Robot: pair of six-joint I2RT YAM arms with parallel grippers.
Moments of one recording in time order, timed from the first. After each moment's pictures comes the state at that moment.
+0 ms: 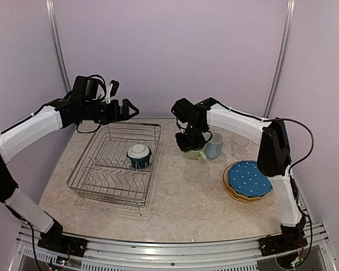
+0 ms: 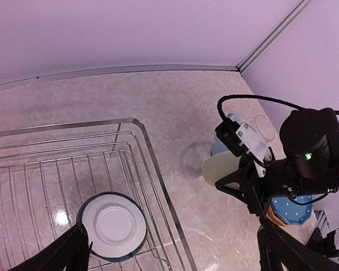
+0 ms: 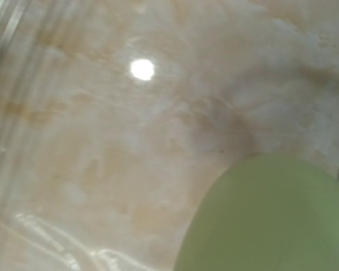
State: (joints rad) left arm -0.45 1.49 1.37 -0.39 0.26 -0.36; right arm 0.76 2.28 2.16 -1.06 0.11 0.41
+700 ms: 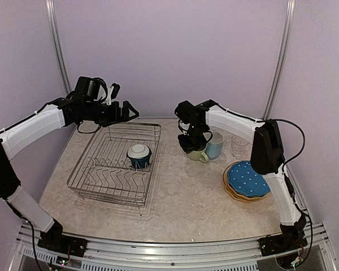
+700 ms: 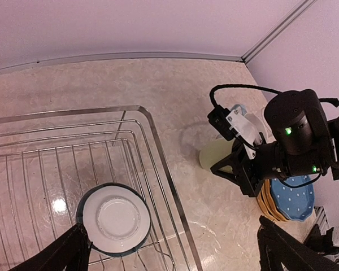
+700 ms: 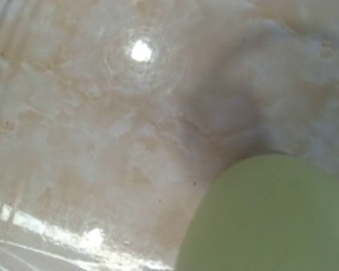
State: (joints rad) left arm -0.43 1.54 1.40 -0.44 0.29 -0.37; right arm 0.69 2.40 2.25 -1.10 0.06 0.33
